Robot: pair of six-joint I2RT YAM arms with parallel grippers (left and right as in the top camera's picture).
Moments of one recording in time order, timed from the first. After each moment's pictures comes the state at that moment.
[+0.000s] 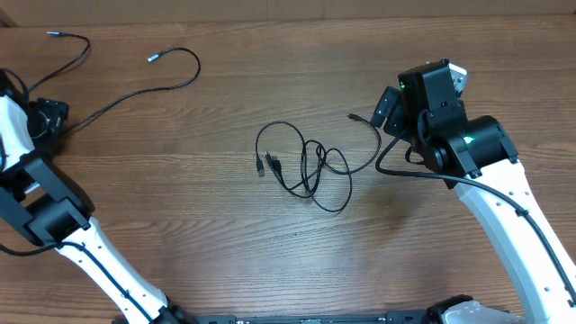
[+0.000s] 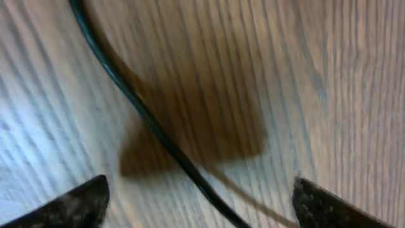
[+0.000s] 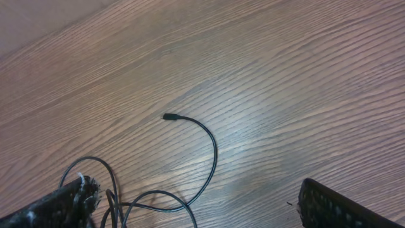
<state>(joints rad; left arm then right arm) 0.63 2.49 2.19 -1.00 0.02 -0.74 0.34 1.40 1.38 -0.94 0.30 0.67</state>
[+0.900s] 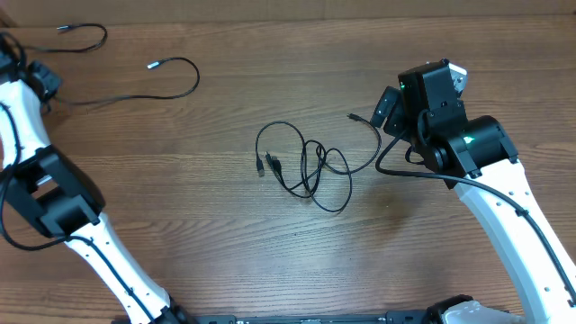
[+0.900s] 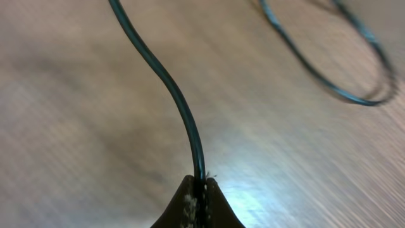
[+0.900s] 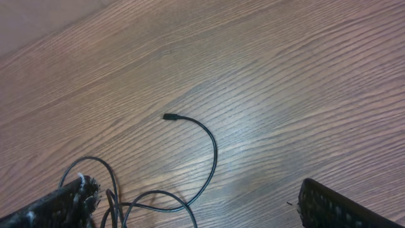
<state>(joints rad) 0.54 2.49 2.29 -0.70 -0.02 -0.30 0.34 1.40 1.38 -0.94 0.30 0.67</state>
